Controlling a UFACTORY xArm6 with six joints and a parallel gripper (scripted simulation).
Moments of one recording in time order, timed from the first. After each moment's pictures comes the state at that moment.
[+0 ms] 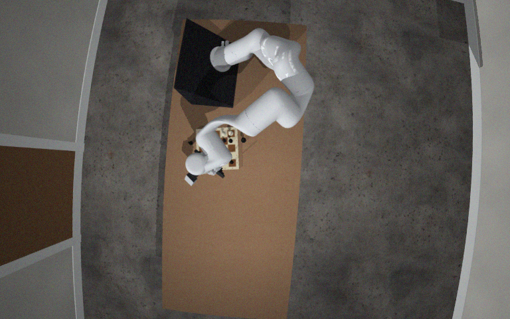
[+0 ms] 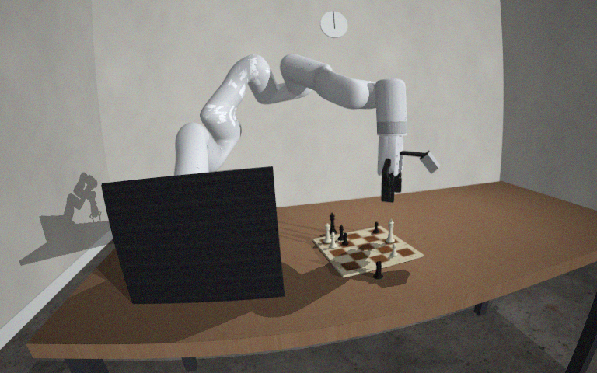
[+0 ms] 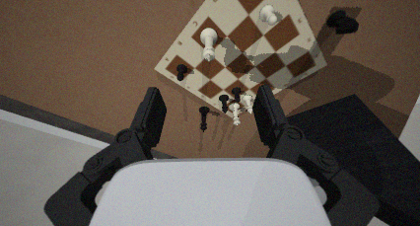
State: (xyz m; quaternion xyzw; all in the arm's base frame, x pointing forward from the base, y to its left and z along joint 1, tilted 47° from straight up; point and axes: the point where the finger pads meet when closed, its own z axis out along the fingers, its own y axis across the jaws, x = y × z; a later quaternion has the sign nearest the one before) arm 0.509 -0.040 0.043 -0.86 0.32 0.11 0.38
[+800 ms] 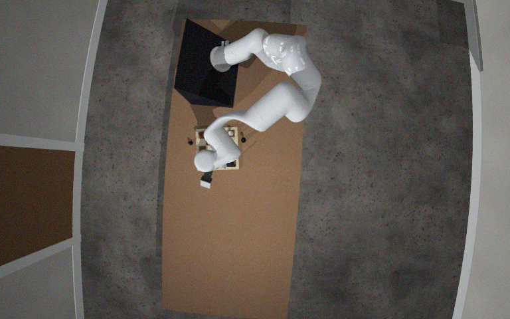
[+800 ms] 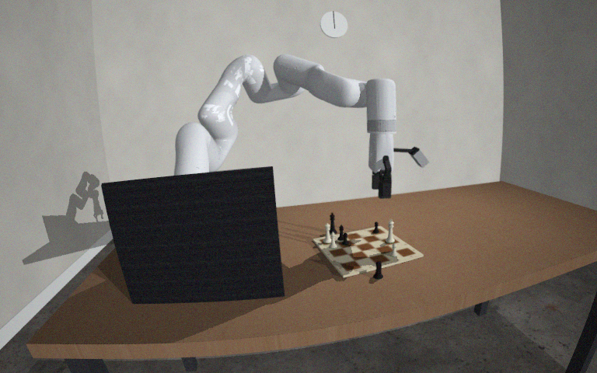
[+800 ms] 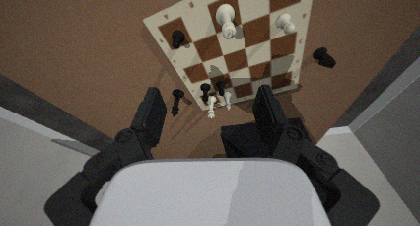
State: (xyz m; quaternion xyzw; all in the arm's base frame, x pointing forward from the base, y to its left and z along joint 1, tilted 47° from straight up) arm 0.491 -0.022 0.066 -0.91 0.11 0.03 0.39
